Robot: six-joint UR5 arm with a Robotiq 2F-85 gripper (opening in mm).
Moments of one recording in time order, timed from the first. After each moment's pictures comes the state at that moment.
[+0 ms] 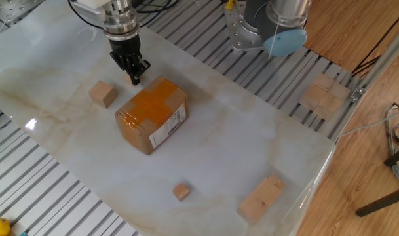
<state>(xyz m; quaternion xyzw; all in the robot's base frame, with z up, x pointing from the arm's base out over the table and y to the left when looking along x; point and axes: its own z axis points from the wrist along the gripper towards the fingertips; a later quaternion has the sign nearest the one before) 0.463 -0.132 0.031 -0.02 0.99 0.08 0.05</state>
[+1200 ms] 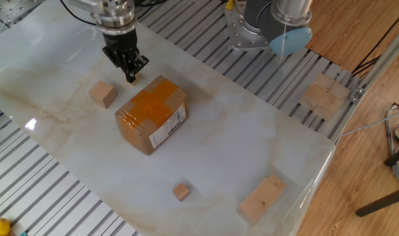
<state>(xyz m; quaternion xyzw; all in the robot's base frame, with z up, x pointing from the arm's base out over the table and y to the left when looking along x) 0.486 -0.105 0.102 -0.06 1.00 0.06 0.05</state>
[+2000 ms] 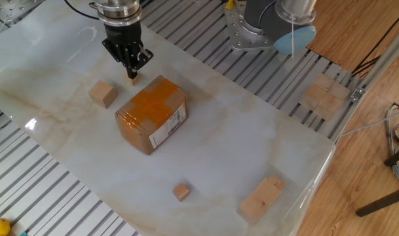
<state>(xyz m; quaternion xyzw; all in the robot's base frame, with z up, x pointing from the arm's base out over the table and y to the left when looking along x) 0.500 -0.071 0.142 -0.07 1.00 0.04 0.06</state>
